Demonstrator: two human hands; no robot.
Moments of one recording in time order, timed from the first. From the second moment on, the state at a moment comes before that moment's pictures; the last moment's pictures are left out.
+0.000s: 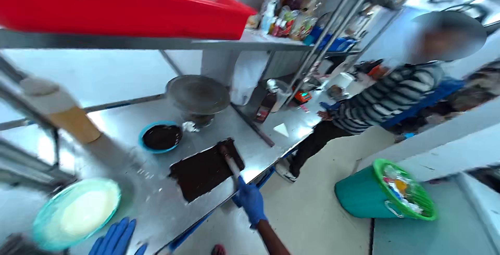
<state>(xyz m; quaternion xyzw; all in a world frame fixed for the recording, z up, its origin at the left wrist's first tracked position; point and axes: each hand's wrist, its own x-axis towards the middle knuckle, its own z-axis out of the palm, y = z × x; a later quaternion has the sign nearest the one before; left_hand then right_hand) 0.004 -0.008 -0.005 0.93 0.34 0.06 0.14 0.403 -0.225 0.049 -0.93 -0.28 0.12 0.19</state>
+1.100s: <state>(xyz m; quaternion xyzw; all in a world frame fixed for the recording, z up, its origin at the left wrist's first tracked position) 0.008 -0.012 -0.010 0.92 0.38 0.05 0.07 0.462 -0.252 0.040 -0.93 -0.31 0.09 0.17</state>
